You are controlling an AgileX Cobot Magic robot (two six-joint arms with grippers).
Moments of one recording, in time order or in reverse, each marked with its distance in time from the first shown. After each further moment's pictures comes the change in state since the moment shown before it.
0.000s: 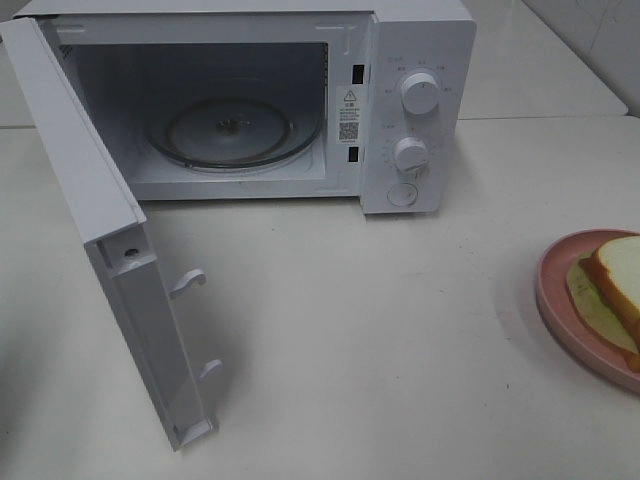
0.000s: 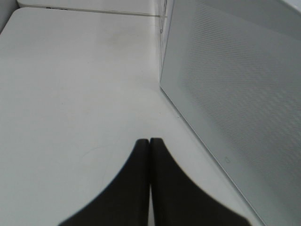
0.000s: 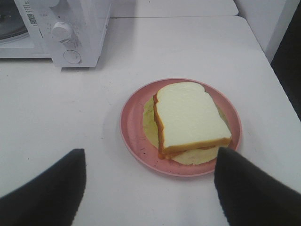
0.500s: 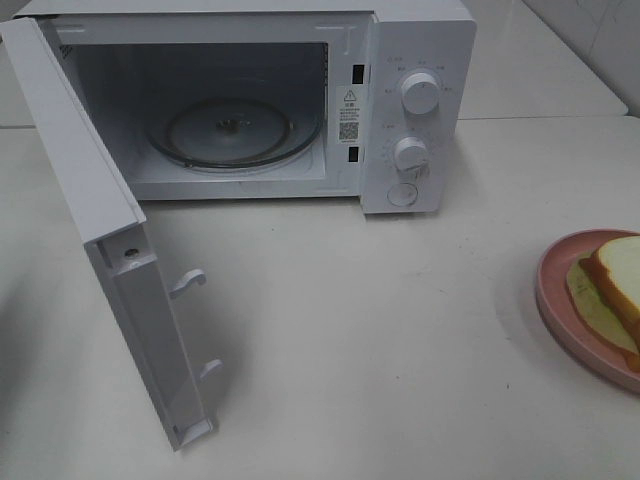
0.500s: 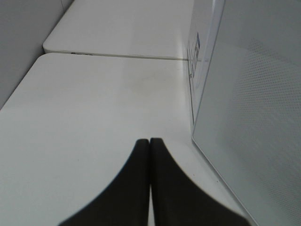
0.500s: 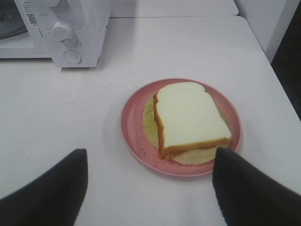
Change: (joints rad) left arm 0.000 0.405 0.072 0.032 -0.650 0.002; right arm 0.000 0.000 0.000 0.000 0.000 0.000
